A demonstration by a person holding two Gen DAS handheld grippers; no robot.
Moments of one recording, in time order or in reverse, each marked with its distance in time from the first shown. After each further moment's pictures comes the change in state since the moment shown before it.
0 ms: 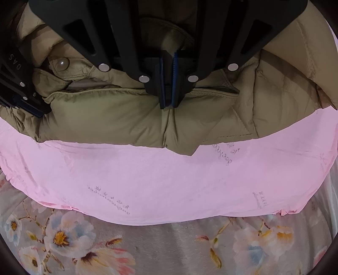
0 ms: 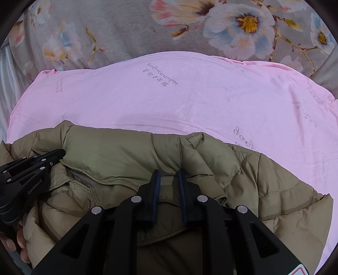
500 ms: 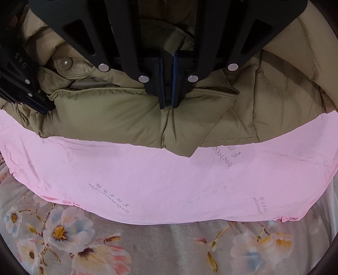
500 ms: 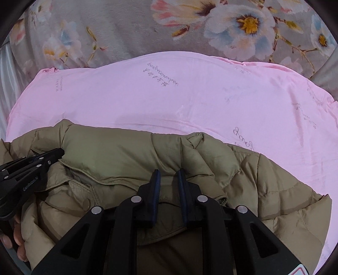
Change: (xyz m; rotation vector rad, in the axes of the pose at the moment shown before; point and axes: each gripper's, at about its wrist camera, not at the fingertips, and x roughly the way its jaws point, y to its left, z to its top) left arm -0.001 0.010 -0.002 -0.039 0.007 -0.049; right arm -0.001 0.000 -0.001 -0.008 0.007 -0.009
